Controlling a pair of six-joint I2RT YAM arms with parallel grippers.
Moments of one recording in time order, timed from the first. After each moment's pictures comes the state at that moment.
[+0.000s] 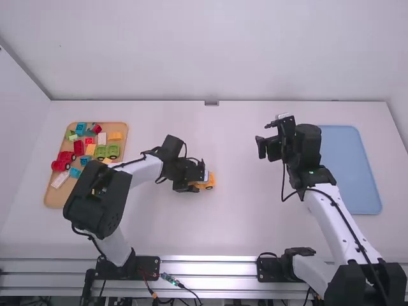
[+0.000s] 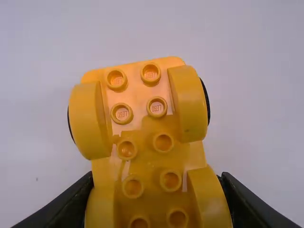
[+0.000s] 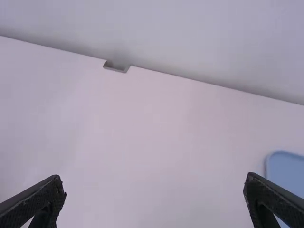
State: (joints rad) left arm -0.33 1.78 0.91 -0.36 0.55 1.19; right arm 0.09 1.20 0.78 -0.12 -0.20 -0.16
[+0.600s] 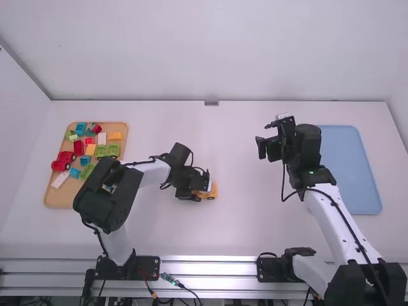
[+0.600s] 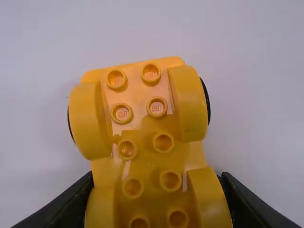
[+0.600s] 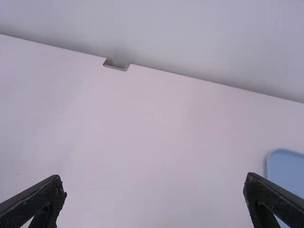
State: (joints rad) left arm -0.39 1.85 0.88 -0.35 0.52 1.22; right arm 0.09 1.20 0.78 -0.12 -0.20 -0.16
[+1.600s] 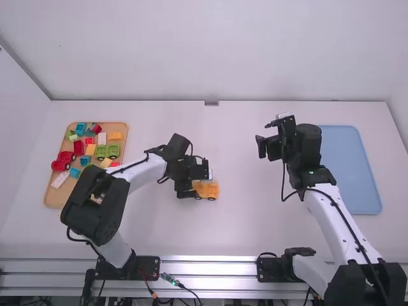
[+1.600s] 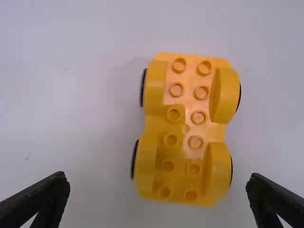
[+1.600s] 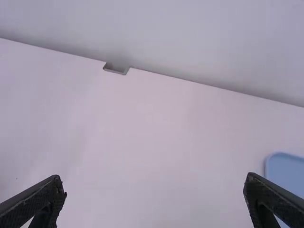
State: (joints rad) left arm -0.39 1.72 0.98 -0.53 0.39 1.03; right arm 0.09 1.20 0.78 -0.11 -0.20 -0.16
